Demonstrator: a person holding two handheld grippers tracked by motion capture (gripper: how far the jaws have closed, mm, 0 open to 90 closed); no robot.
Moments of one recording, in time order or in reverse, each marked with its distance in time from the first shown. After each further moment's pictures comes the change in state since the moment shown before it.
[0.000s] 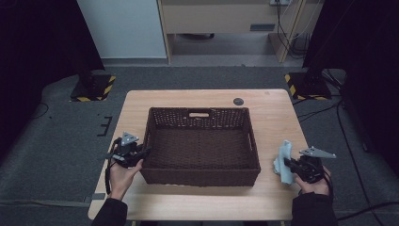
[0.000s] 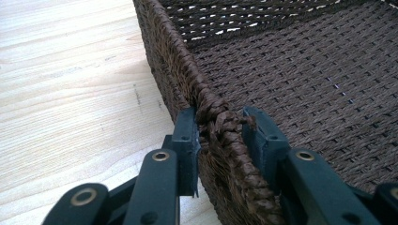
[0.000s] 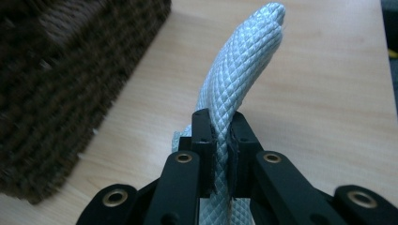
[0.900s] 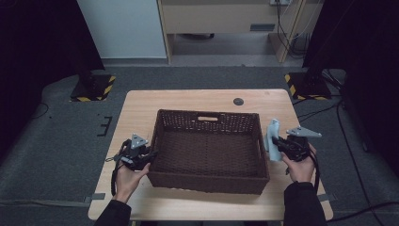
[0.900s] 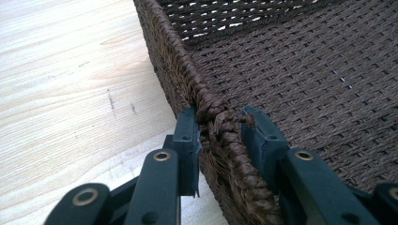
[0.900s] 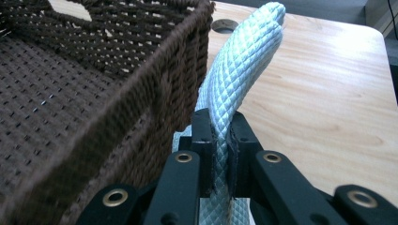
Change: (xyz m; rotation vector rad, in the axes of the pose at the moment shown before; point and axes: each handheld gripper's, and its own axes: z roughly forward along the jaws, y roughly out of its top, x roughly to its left) left arm -0.026 0.003 0.002 0.025 -0.015 0.067; right arm 0.015 0.060 0.030 -0.110 0.026 -0.093
